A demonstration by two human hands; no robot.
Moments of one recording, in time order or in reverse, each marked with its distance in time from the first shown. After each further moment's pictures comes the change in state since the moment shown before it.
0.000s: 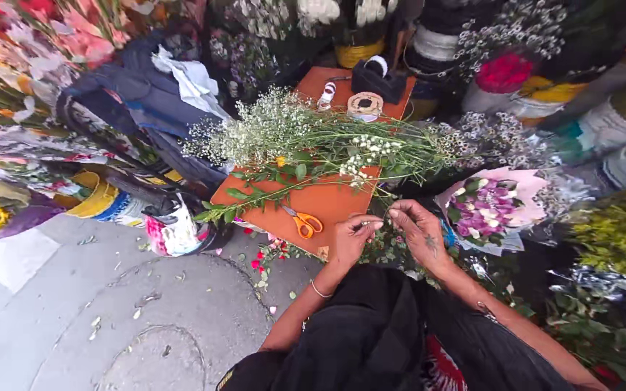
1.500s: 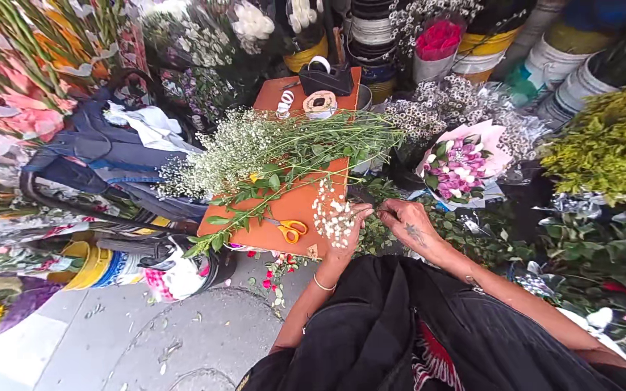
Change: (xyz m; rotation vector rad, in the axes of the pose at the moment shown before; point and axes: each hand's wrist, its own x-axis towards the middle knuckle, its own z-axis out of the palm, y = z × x) left_hand -0.002 0.008 0.034 -0.053 -0.075 0.367; right_hand -0.039 -0.022 -0.032 -0.666 -0.082 0.177
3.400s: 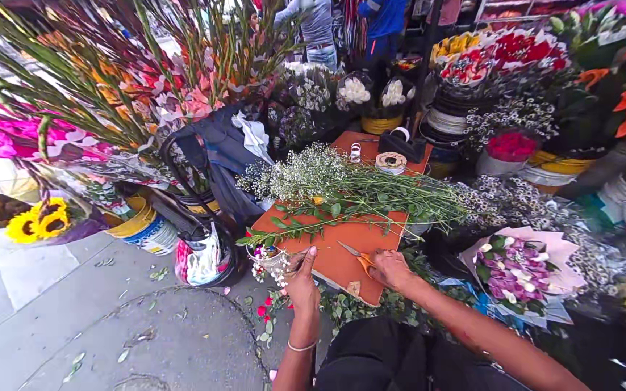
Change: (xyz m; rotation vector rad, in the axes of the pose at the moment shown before) left_hand -0.033 0.061 -0.154 -0.009 0.943 -0.155; right_hand 0.079 -0.062 0.121 -0.511 -0.515 -0.195
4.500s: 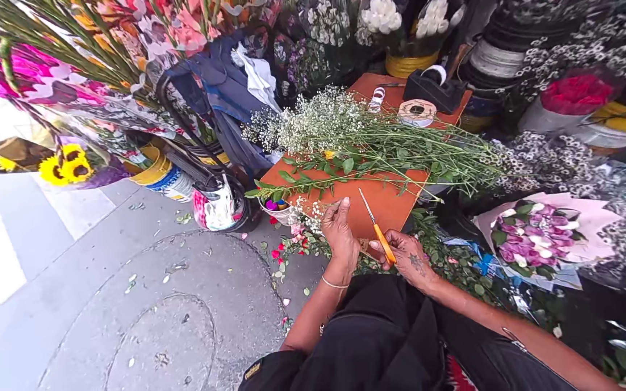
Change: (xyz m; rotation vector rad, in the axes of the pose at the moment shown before) left_hand -0.027 -0.031 0.050 -0.054 0.048 -0.164; right_hand -0.067 -0.025 0.028 1.107 0.173 0.050
